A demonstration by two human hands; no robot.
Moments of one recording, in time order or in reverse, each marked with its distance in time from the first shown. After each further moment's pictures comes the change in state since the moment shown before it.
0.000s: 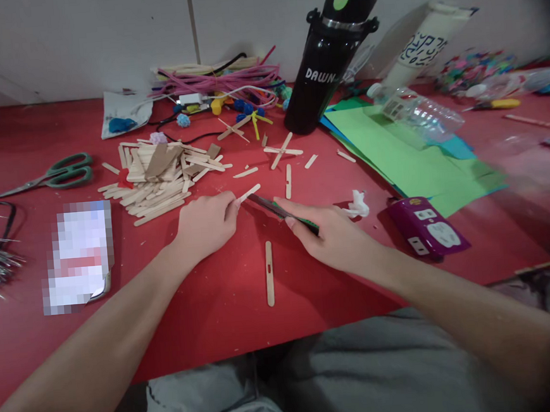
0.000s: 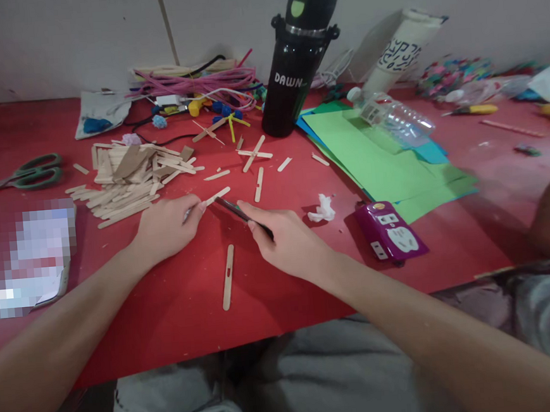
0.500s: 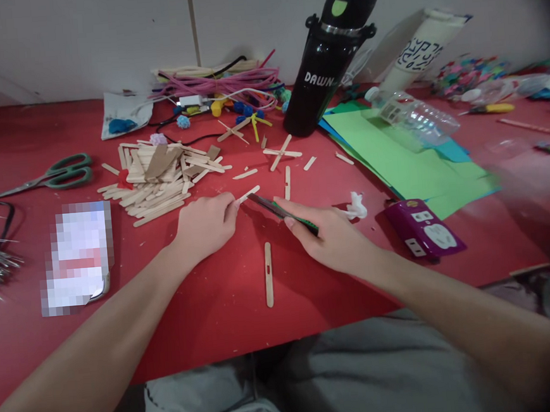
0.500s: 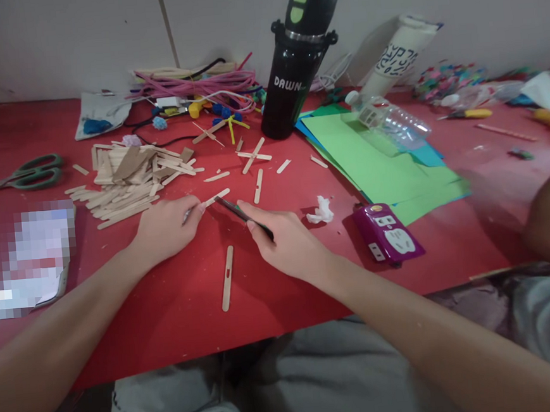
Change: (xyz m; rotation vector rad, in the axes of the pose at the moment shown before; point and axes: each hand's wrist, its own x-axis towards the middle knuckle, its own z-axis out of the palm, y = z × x) left_hand 0.001 0.000 -0.001 0.011 0.006 0.005; right_hand -0.001 -0.001 -0.001 0.018 0.006 0.002
